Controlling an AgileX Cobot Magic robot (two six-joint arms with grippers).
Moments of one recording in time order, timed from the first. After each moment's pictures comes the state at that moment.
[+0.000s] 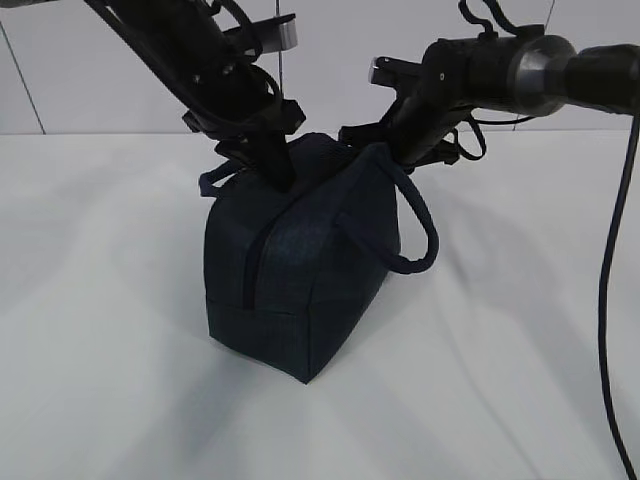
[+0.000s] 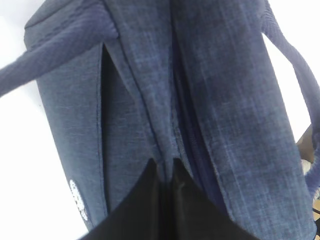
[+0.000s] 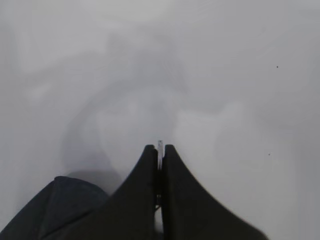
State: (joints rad) left arm -0.45 2.12 -1.91 -0.47 1.21 0.33; right arm 0.32 2.35 -1.96 0.07 0.65 0.26
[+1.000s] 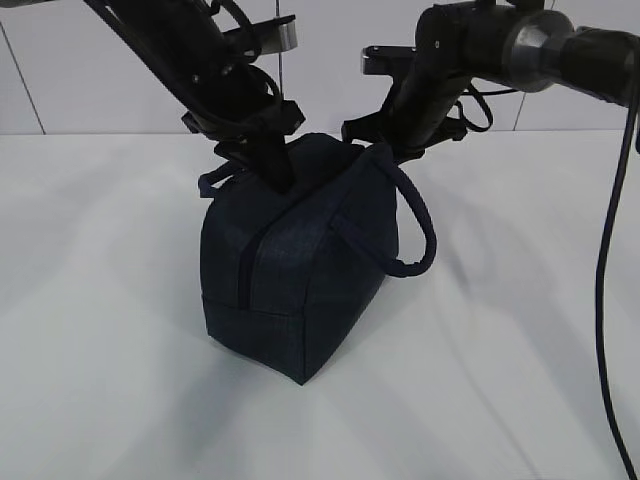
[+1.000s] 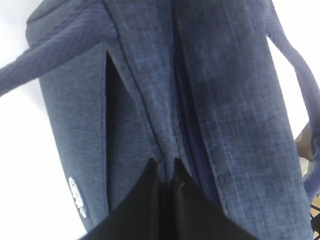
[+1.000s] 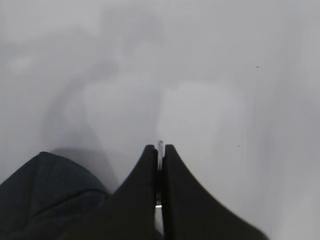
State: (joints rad) left arm -0.45 2.12 -1.91 -0.47 1.21 0.33; right arm 0.32 2.39 -2.16 0.00 0.90 0.16
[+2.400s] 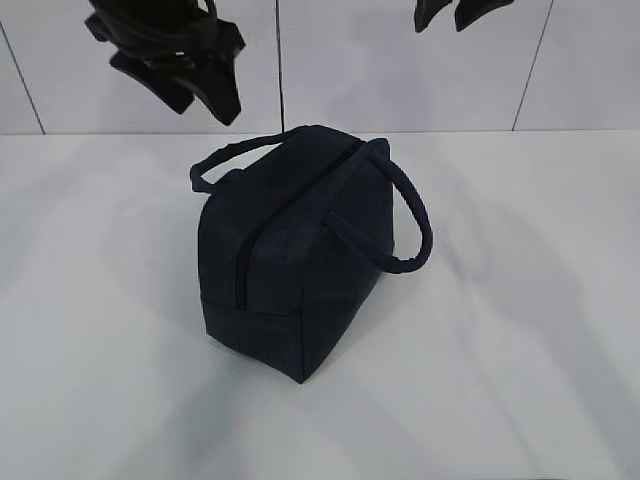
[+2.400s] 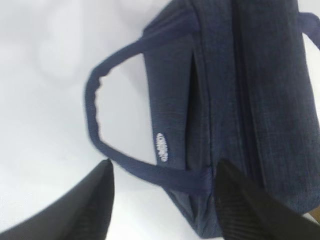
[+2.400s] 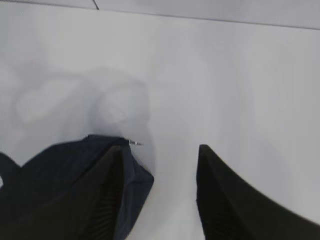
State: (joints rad) left arm -0.45 1.91 -1.91 -0.16 1.24 0.12; right arm 0.32 2.08 -2.30 -0.05 1.25 0.17
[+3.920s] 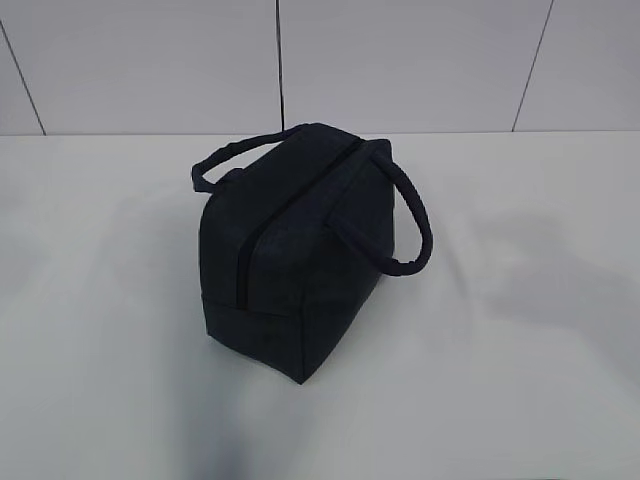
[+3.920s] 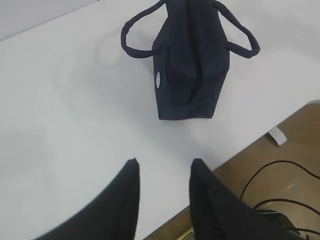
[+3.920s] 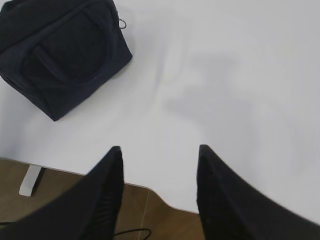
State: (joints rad) left arm -0.45 0.73 -1.20 -0.11 1.26 0.08; right arm 0.32 0.59 -1.07 -0.05 1.27 0.08
